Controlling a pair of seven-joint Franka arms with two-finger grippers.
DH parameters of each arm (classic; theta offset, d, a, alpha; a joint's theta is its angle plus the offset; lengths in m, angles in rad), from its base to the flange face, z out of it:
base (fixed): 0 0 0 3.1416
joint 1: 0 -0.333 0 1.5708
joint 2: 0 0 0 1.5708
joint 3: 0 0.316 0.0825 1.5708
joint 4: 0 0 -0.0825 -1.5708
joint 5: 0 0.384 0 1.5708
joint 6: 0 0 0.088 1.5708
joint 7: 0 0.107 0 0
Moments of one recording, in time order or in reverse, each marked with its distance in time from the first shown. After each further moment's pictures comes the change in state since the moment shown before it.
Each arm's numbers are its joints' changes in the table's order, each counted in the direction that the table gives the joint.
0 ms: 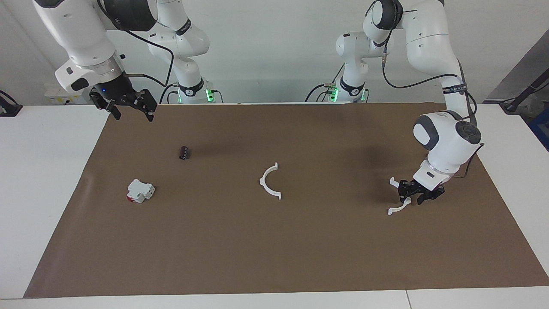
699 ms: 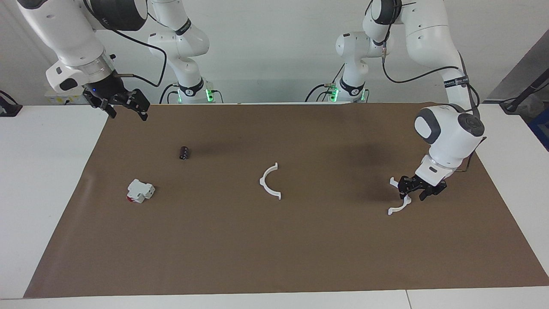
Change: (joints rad) left arm 0.005 -0.030 0.002 0.002 0.003 -0.026 -0.066; right arm 0.028 -0.001 -0.010 -0.006 0.033 -0.012 0.009
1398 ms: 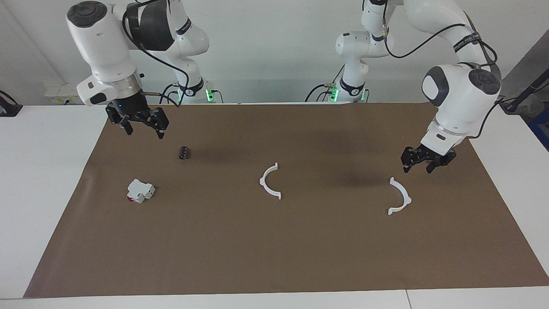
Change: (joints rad) left arm 0.047 -0.196 -0.001 0.010 0.104 -0.242 -0.156; right arm -0.044 -0.021 -0.014 -0.119 -0.069 0.200 0.040
